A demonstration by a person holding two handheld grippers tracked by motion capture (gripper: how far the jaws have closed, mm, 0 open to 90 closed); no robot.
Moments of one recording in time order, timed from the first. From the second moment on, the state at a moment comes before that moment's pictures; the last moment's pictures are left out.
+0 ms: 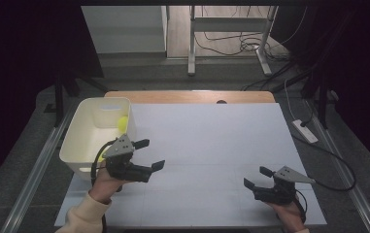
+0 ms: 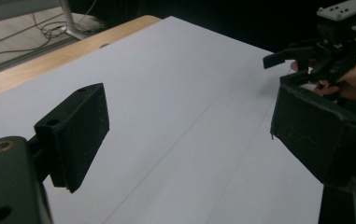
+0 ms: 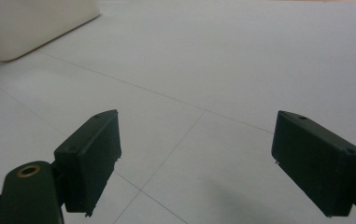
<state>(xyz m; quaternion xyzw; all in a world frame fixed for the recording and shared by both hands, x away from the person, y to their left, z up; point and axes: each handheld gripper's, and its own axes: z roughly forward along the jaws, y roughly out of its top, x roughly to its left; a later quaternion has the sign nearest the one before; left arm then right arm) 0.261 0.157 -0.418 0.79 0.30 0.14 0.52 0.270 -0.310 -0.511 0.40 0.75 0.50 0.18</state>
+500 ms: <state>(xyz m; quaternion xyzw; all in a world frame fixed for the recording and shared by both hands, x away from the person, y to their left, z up) 0.254 0.141 -0.452 0.80 0.28 0.10 0.51 0.270 -0.311 -0.511 0.40 0.75 0.50 0.18</state>
